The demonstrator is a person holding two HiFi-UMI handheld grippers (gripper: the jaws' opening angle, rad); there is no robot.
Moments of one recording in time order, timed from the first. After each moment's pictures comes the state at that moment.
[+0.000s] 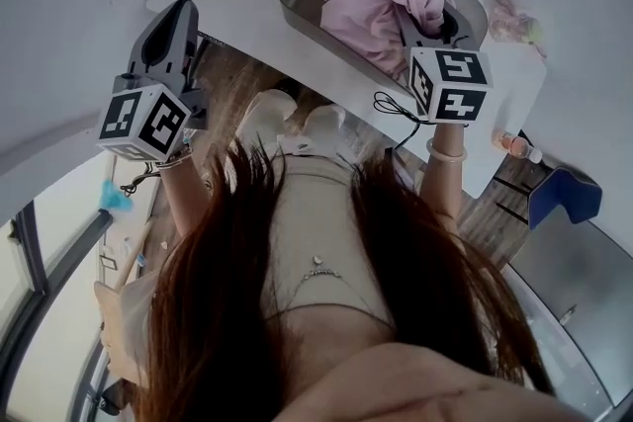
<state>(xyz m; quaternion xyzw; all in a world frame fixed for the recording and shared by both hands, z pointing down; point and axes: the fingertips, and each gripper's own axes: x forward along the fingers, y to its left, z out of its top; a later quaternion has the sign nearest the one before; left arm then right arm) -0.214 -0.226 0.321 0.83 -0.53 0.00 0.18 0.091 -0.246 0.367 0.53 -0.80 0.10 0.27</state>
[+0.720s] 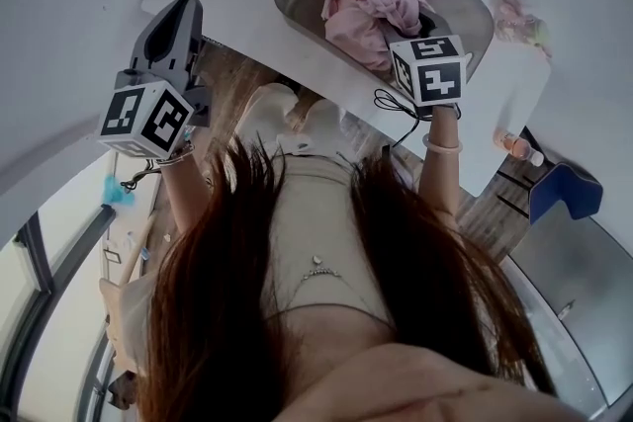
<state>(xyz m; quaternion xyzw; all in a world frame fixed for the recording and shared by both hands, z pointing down) -0.205 -0.252 0.340 0.83 -0.52 0.03 0.20 0.083 -0.250 0.455 0.46 -0.78 0.18 0.38</state>
